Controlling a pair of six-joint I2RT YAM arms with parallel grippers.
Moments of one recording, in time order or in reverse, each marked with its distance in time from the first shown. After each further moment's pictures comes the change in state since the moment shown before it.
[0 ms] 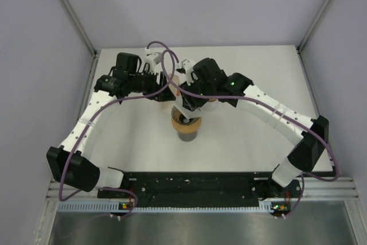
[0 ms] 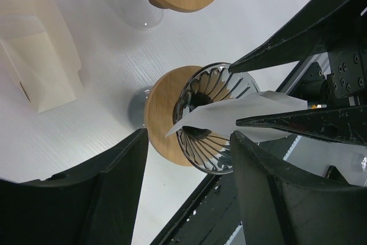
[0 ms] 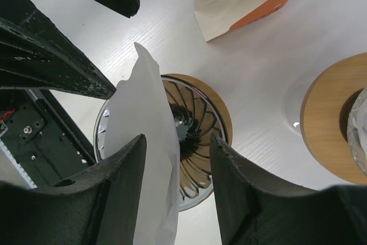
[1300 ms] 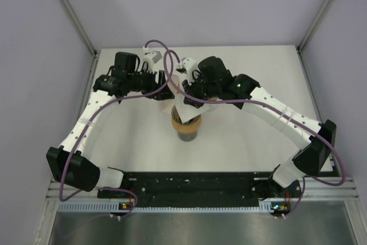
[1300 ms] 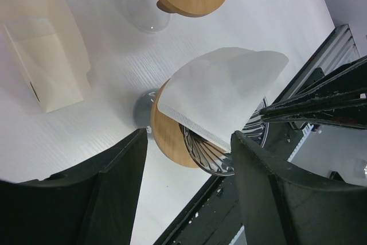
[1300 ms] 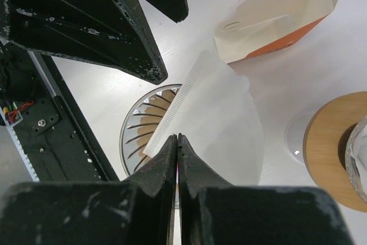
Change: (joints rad) left arm 0.016 0.000 0.006 0.010 -0.008 -0.006; right arm 0.000 -0.059 -0.026 0.068 -0.096 -0.087
